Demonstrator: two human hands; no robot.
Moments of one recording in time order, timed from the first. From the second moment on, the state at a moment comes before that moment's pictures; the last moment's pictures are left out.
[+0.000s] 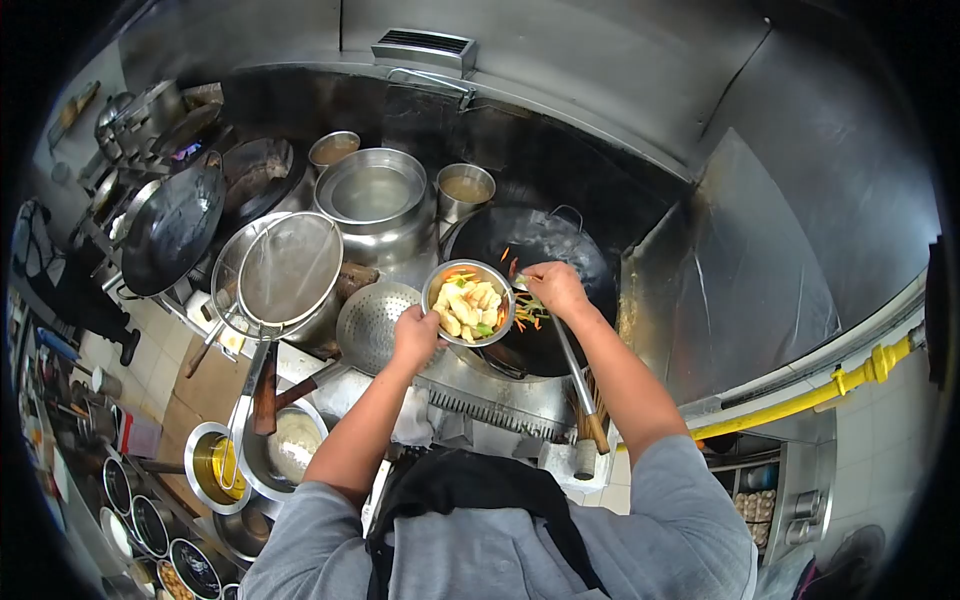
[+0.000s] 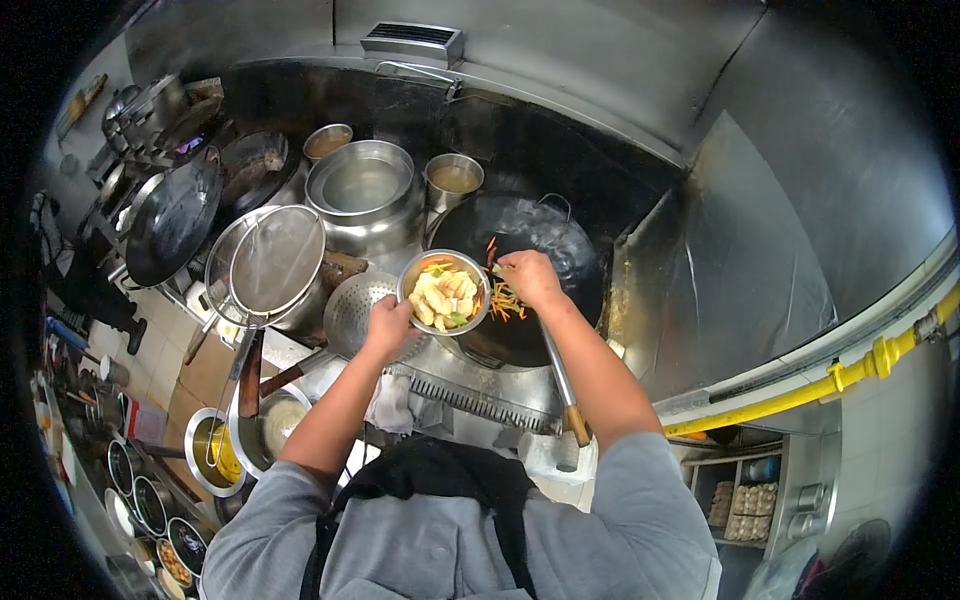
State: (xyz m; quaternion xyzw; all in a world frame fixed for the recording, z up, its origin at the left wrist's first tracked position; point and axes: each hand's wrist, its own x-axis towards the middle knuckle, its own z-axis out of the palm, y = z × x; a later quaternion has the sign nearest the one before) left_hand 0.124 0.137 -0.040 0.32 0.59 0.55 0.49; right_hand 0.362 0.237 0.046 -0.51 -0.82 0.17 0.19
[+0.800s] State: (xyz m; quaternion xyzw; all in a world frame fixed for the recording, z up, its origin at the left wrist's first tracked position) left_hand 0.128 0.137 -0.041 0.34 0.62 0.54 0.45; right_hand 0.341 0.211 0.031 -0.46 -0.86 0.05 0.22
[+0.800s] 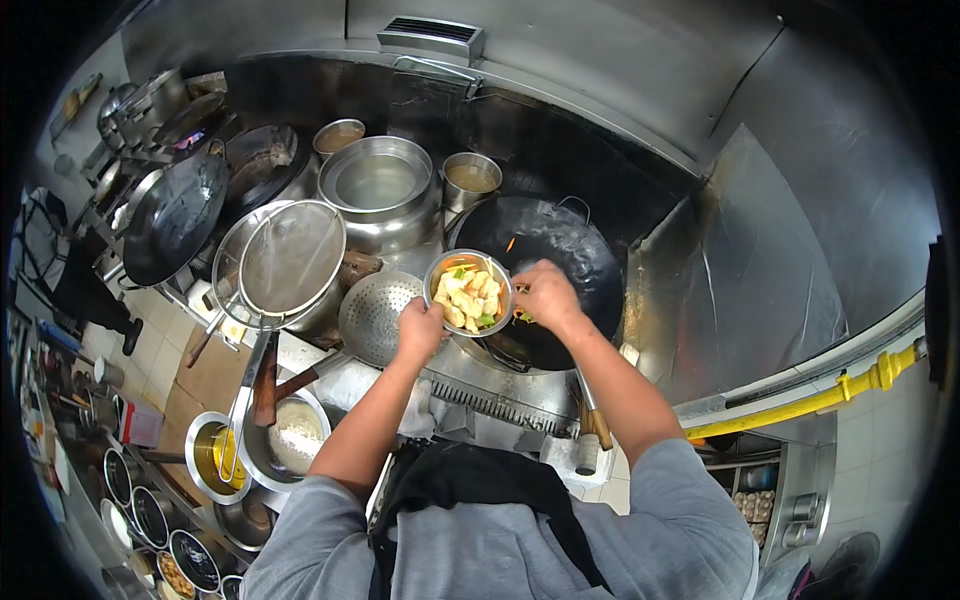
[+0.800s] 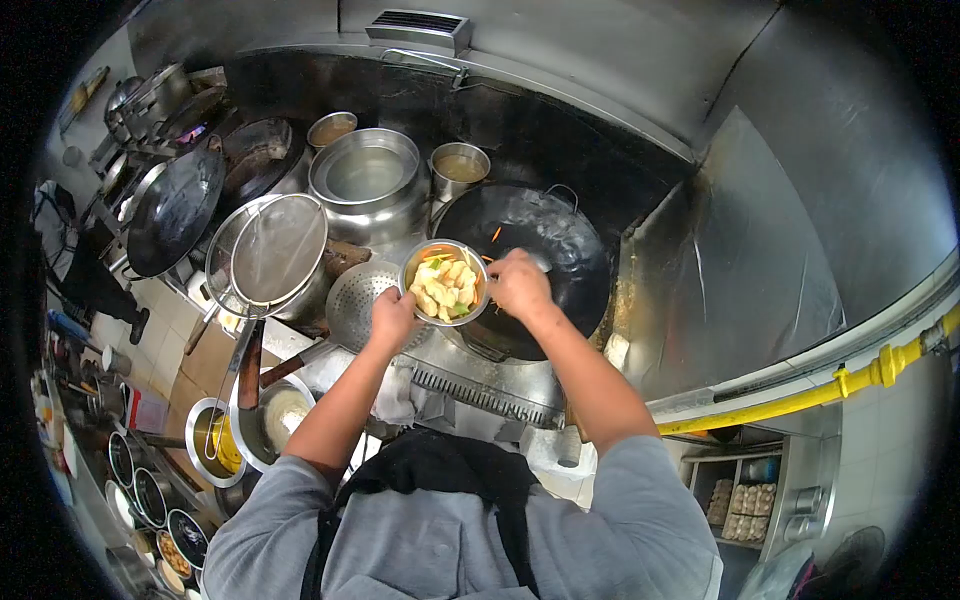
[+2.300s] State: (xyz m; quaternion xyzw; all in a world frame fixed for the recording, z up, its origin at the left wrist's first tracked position) left_hand 0.144 0.118 -0.047 0.36 0.53 0.56 0.52; right_hand 0.286 0.226 0.024 -0.37 -0.92 0.09 0.13
